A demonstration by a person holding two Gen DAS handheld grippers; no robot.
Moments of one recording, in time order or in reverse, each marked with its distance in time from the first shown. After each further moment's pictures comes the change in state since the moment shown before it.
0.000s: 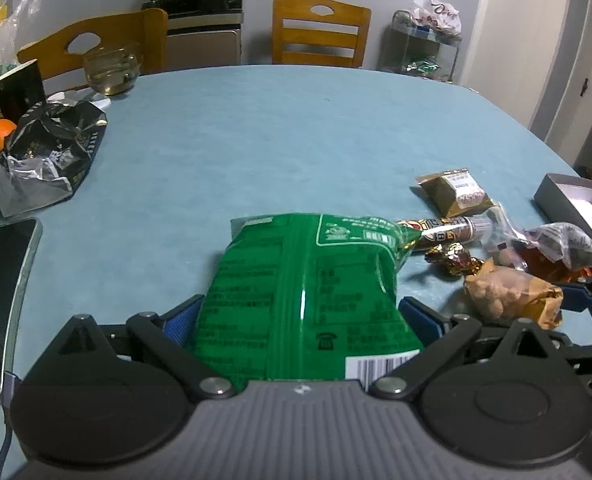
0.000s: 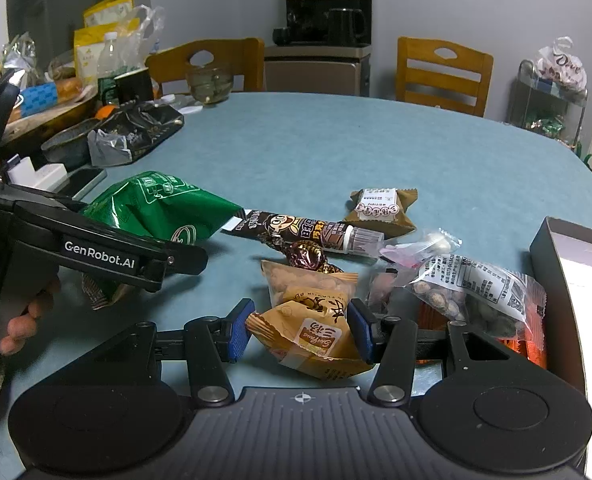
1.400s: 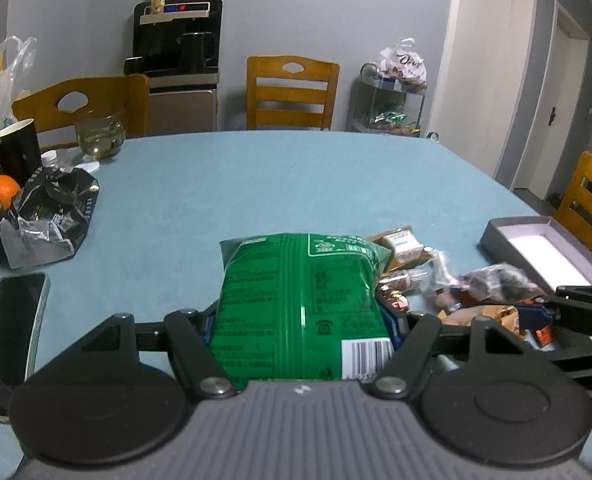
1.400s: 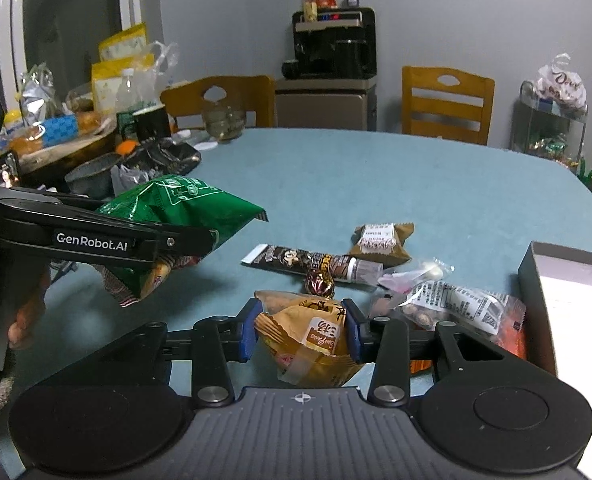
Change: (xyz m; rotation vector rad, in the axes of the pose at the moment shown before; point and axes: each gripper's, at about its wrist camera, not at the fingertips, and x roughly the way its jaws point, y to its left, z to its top) left arm -0.063 -0.015 0.006 0.041 -0.165 -0.074; right arm -0.037 -0.001 0.002 0.013 -0.098 0.042
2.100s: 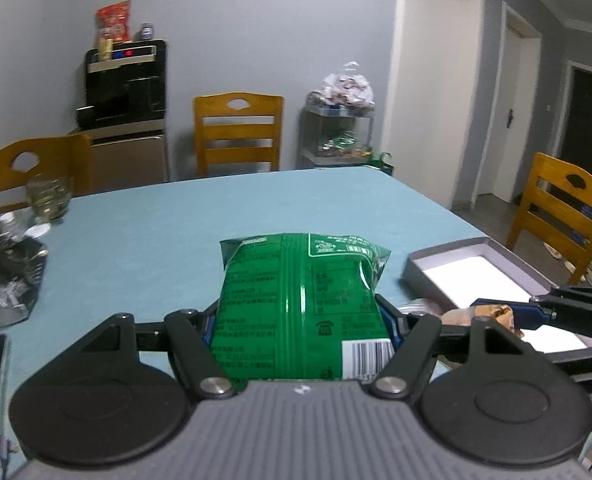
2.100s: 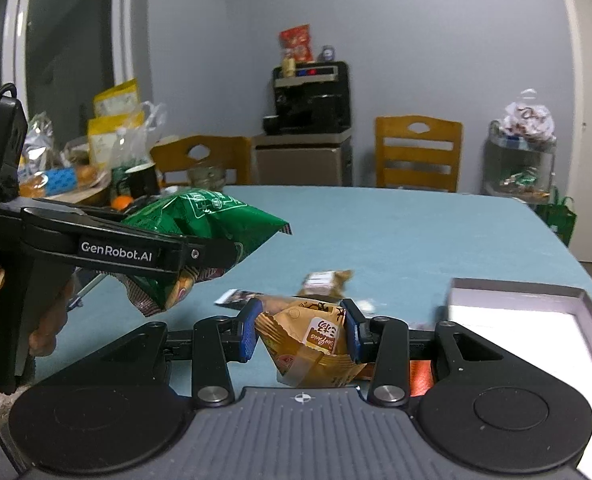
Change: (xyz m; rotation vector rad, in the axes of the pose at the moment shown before) left arm -0.029 -0.096 0.029 0.117 -0.084 -0.092; right arm -0.077 -0.041 -0.005 0.034 -0.159 -0.045
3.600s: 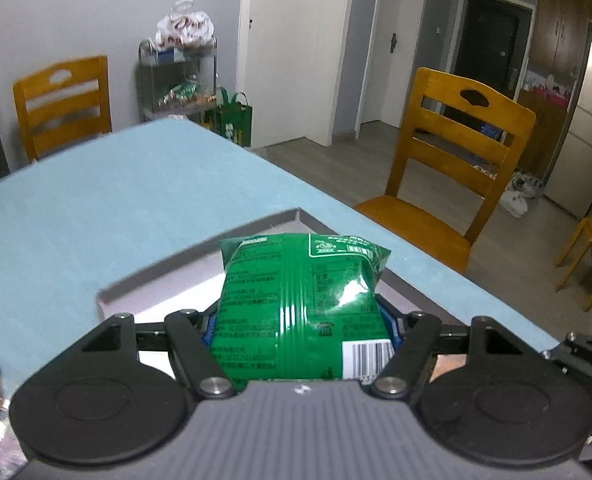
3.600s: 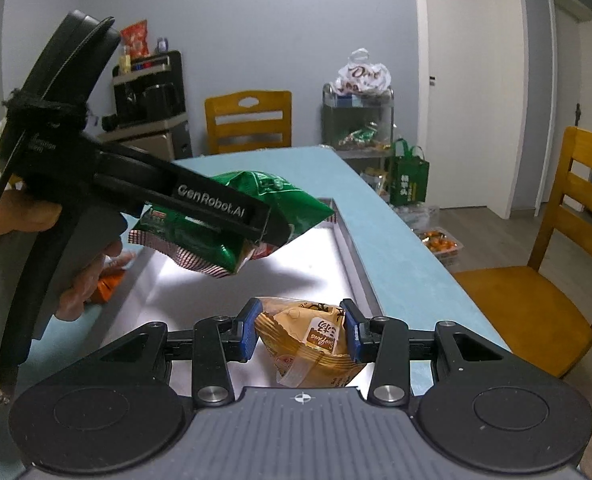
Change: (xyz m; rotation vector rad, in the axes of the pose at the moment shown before) left arm 0.223 -0.285 0.032 0.176 0.200 -0.325; right arm -0.050 -0.166 -0.082 0.172 0.041 -0.377
